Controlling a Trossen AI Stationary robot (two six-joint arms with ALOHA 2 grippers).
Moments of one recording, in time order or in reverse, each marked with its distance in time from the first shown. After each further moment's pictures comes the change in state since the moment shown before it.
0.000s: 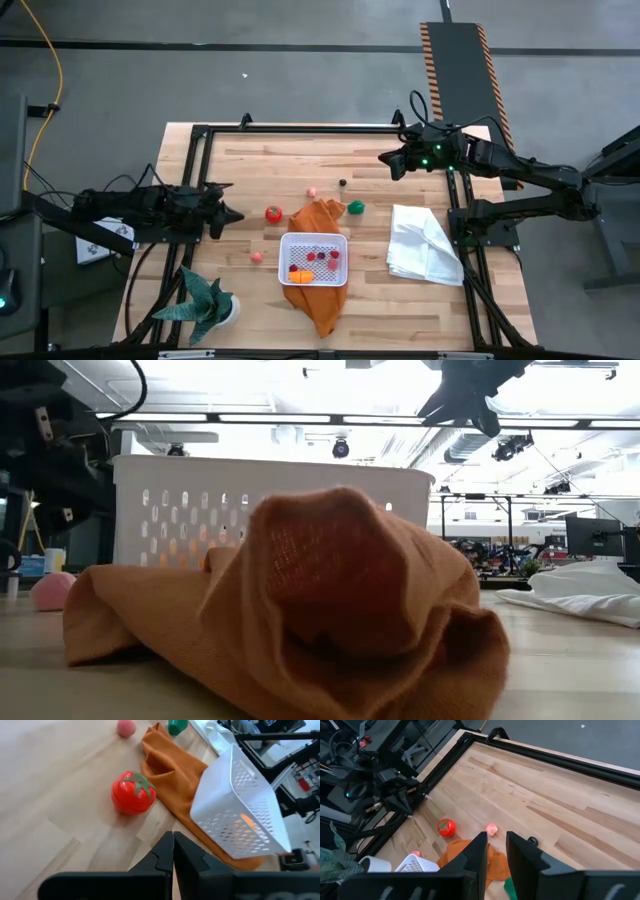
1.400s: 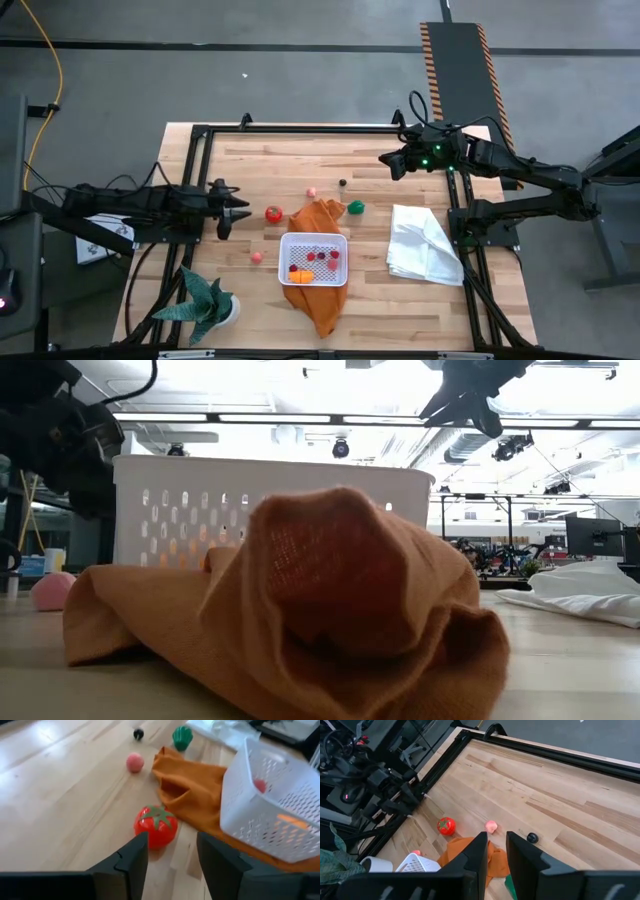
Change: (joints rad) left arm 0.000 0.178 0.001 0.179 -0.125 0.342; right arm 0.000 0.000 0.000 -0.016 -0.002 0.027
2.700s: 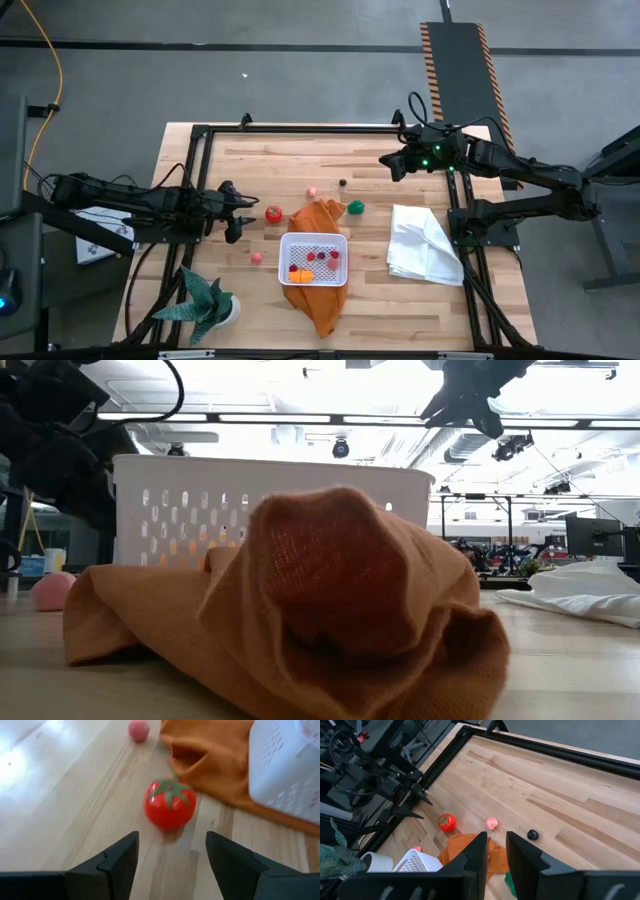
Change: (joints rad) left arm 0.000 0.309 0.000 0.142 -0.015 0.105; right arm 0.000 0.000 0.000 -0.010 -0.014 -0.008
